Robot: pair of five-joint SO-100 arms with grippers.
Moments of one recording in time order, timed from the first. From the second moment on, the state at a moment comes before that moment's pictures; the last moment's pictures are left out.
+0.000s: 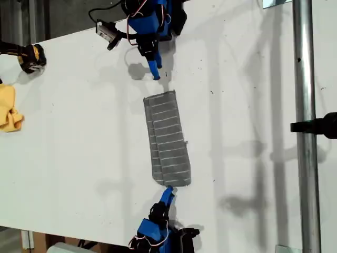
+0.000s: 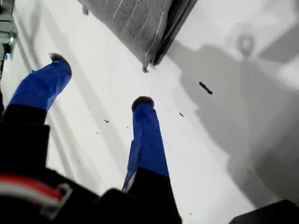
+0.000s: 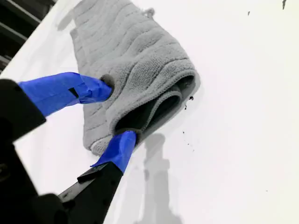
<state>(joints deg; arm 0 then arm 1) 2.3 199.0 176.4 70.8 -87.9 3.3 188.4 160.4 82.6 83.5</state>
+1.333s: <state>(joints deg) 6.6 199.0 176.0 73.1 -89.5 10.4 74.1 102.6 63.2 70.4</state>
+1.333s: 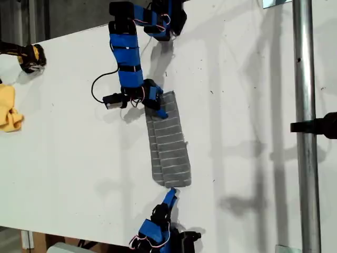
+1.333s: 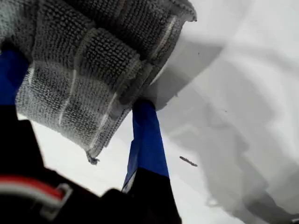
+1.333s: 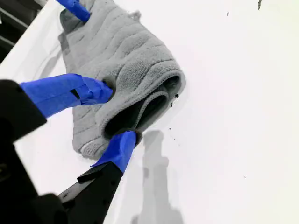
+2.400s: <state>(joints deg) 9.2 199.0 175.3 73.5 -91.6 5.2 139.4 142.2 70.5 88.7</state>
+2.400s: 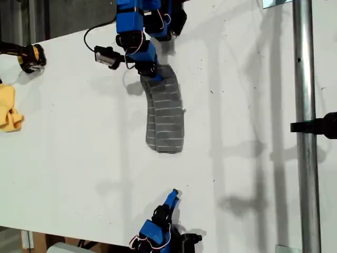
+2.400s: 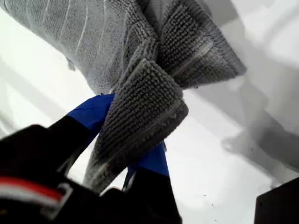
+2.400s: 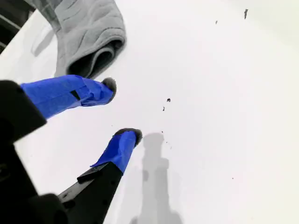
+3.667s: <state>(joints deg) 10.3 199.0 175.0 74.0 -91.9 5.0 74.6 79.5 64.5 71.2</state>
